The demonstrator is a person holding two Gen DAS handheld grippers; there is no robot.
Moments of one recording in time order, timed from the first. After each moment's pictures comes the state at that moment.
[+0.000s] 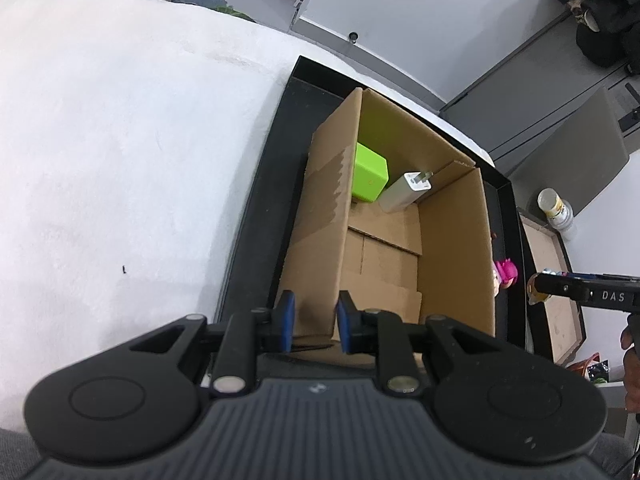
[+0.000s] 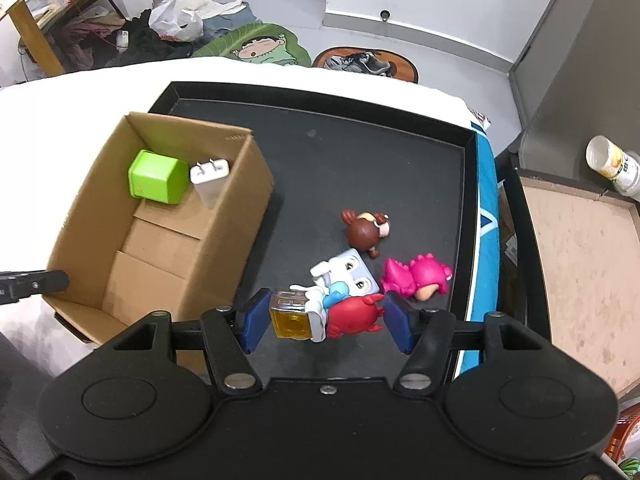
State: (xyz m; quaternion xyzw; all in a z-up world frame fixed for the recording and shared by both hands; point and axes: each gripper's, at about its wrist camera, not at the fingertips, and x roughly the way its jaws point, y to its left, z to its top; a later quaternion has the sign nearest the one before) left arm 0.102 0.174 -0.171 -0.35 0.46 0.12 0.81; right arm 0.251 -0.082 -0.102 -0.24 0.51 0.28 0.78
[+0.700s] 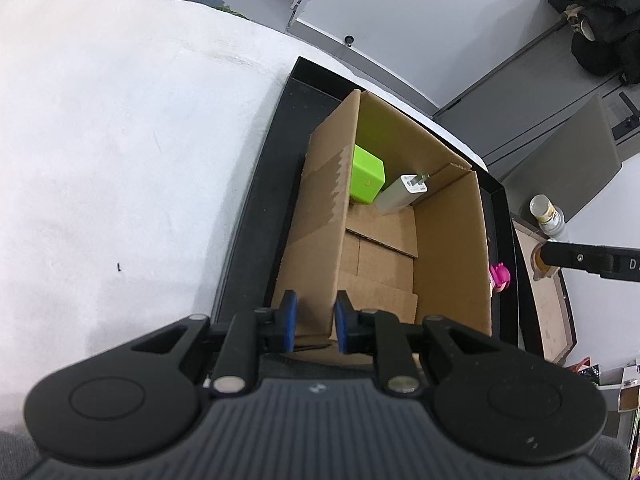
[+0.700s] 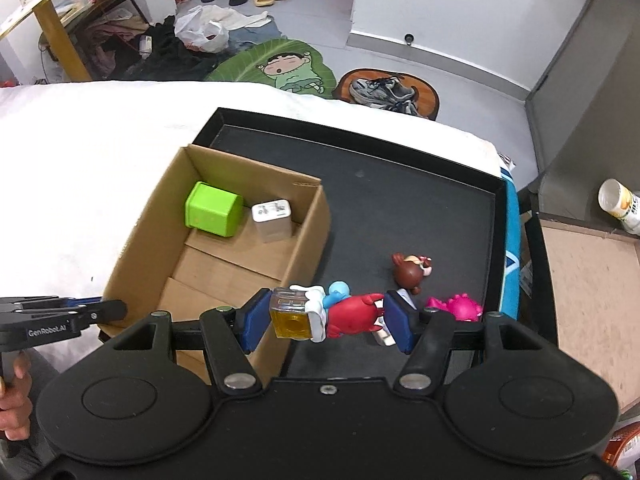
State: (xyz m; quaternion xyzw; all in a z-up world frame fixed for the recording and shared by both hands) left arm 0.097 0.178 -0.175 -0.36 0.45 0.11 0.81; right arm 0.227 -0.031 -0.072 -0.25 0.49 0.30 0.78
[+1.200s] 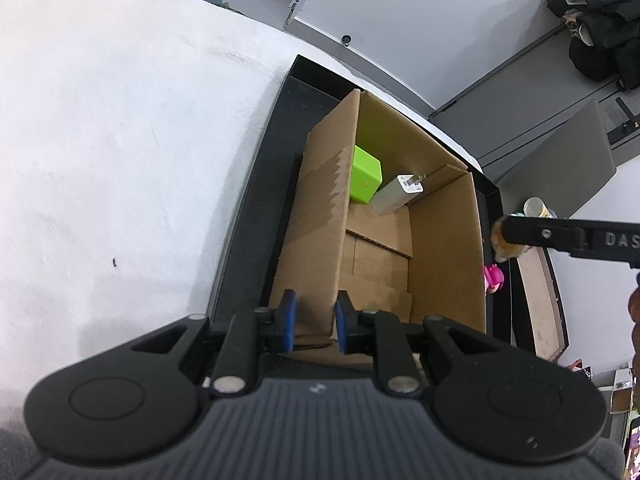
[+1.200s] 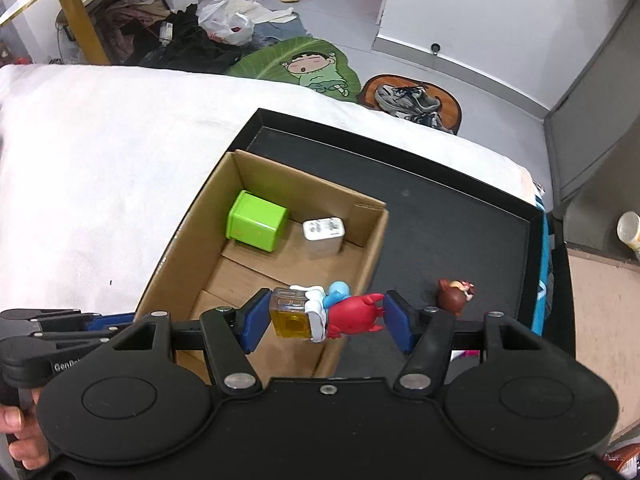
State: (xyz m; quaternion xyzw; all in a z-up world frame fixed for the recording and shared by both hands) left arm 0.094 0.183 -0.177 -0.37 0.45 0.10 0.81; right arm 0.207 0.021 -0.081 -0.27 0.49 0.32 0.77
